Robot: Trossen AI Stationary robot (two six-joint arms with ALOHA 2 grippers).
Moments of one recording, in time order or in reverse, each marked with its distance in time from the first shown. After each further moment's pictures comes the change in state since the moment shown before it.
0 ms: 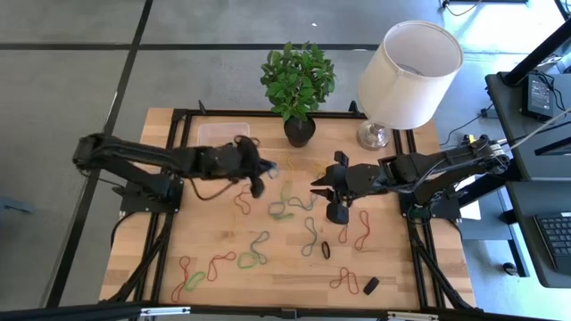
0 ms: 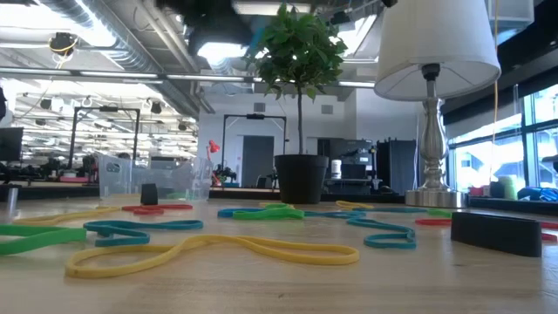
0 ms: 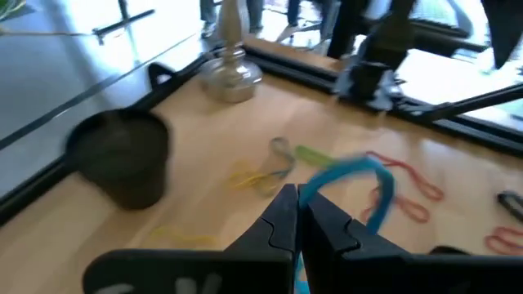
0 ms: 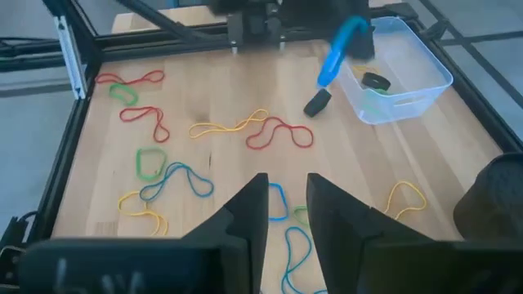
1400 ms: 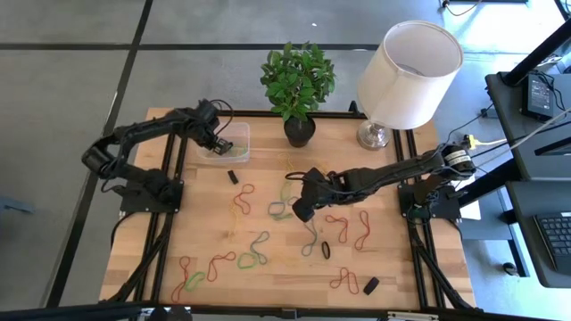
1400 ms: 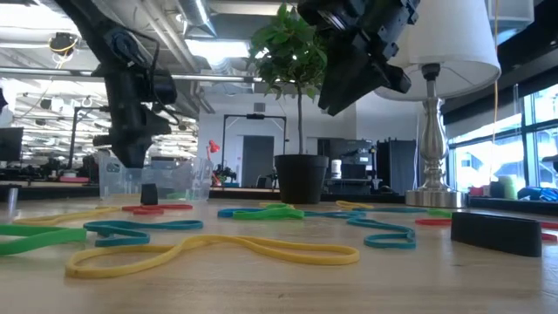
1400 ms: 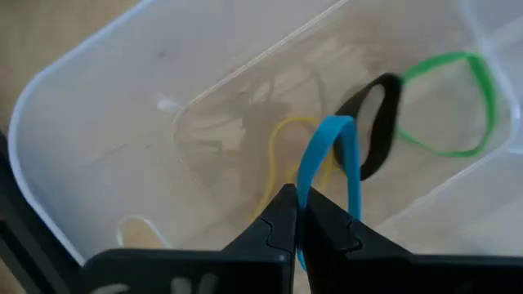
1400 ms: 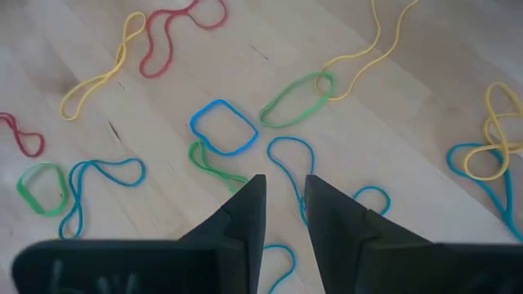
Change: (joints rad) left arm 0.967 0.154 -0.195 -0.511 0.368 0.191; right arm -0.061 0.342 0.000 -0.098 0.007 0.676
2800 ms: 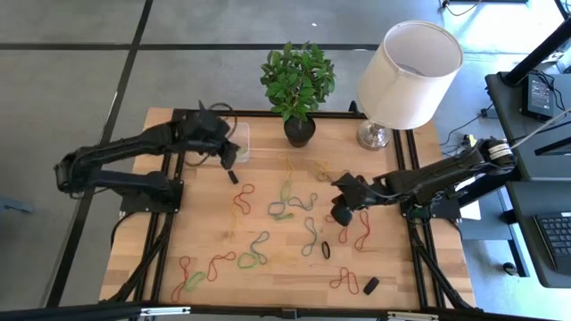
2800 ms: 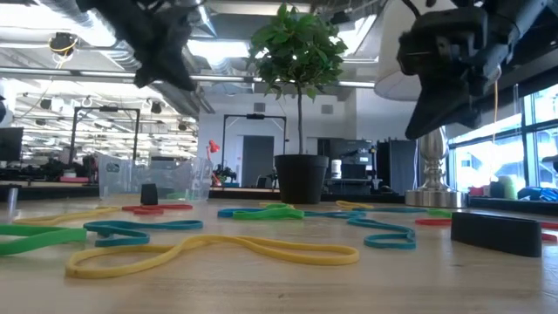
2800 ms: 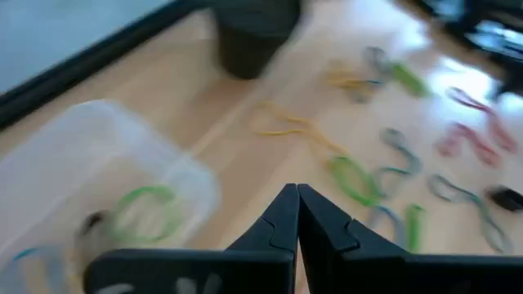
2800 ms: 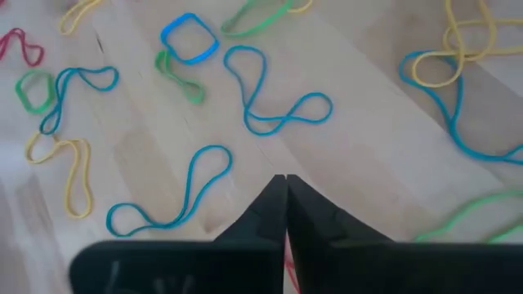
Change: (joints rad) left arm -0.550 -0.374 0.120 0.089 0.004 -0.231; right arm 0.053 -0.448 -0.590 0.267 -0.060 -0.060
